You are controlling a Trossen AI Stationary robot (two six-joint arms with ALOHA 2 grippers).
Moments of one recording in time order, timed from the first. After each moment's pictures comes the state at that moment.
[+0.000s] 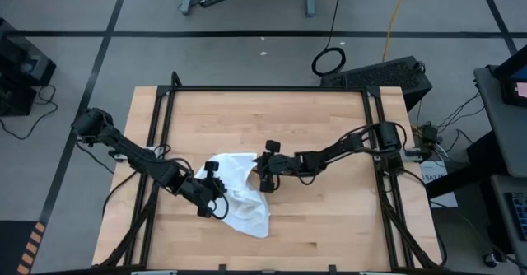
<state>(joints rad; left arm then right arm) -0.52 1.34 0.72 -0.35 -0.35 -0.23 0.09 2.01 1.02 0.42 0.28 0.00</state>
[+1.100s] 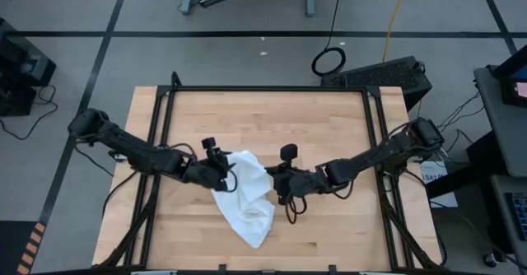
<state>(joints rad) -0.31 1.30 0.68 -0.26 -0.66 -0.19 0.35 1.66 1.07 0.03 0.66 -0.31</state>
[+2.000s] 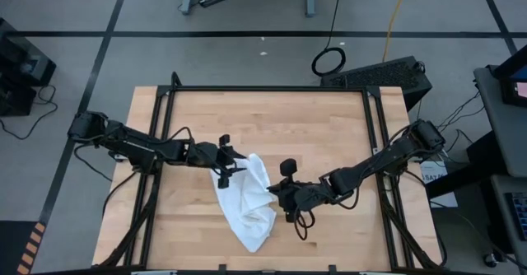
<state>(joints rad) -0.10 1.32 0.51 0.31 -0.12 0.04 0.43 1.66 1.07 0.02 0.52 -0.24</state>
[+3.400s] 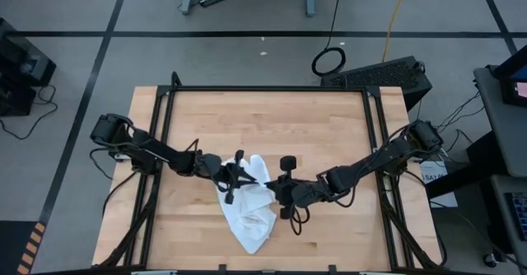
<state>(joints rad) -0.20 1.58 0.51 0.79 -0.03 0.17 0.42 1.68 1.07 0.06 0.59 -0.11</state>
